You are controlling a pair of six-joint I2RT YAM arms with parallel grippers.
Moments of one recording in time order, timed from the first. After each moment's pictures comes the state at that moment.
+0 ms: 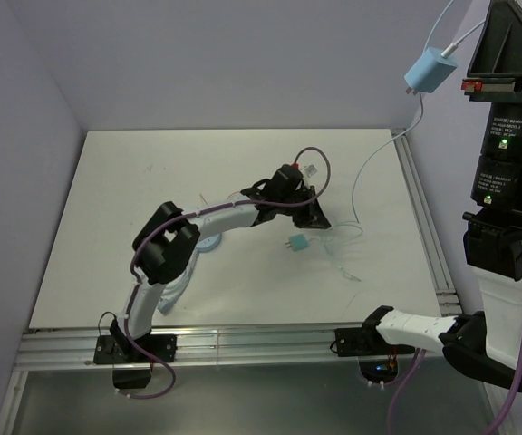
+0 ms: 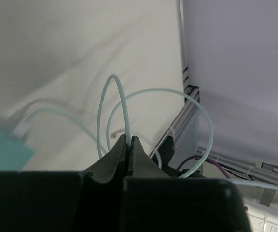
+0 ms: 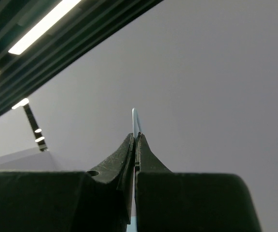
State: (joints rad) left arm -0.88 2.16 1.66 -0.06 0.46 -0.97; right arm 0.64 1.14 2.03 0.12 0.40 0.07
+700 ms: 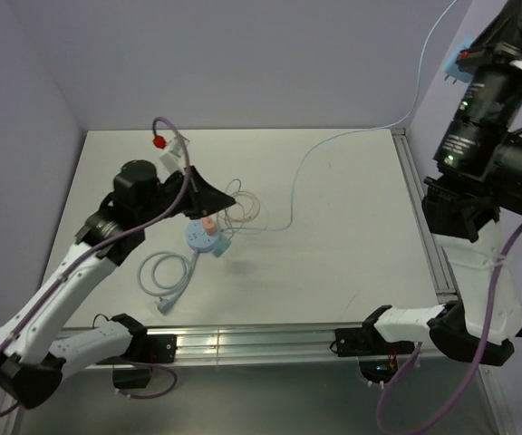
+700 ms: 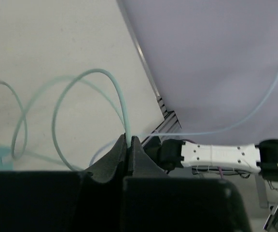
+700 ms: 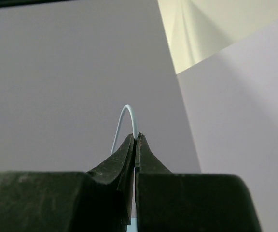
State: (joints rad) left arm -0.57 1.10 1.11 -0.30 0.38 -0.82; right arm 0.62 1.23 2.00 0.40 0.65 -0.57
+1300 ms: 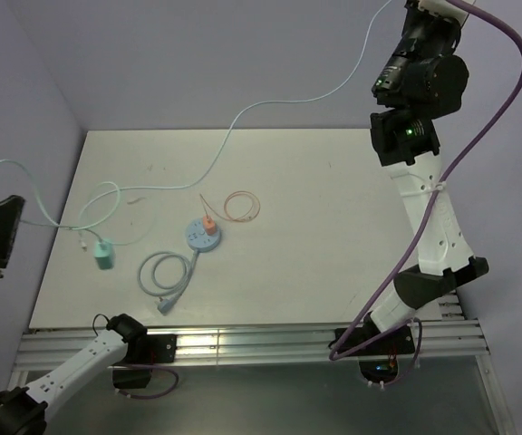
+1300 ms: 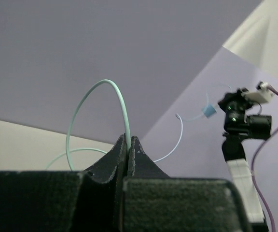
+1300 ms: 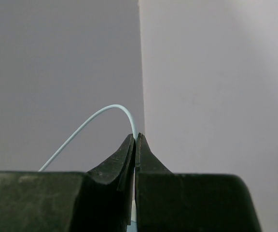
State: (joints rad) left arm -0.57 0.63 1.86 -0.87 -0.26 -0.61; right arm 0.40 1.58 2.15 0.34 0.82 -0.70
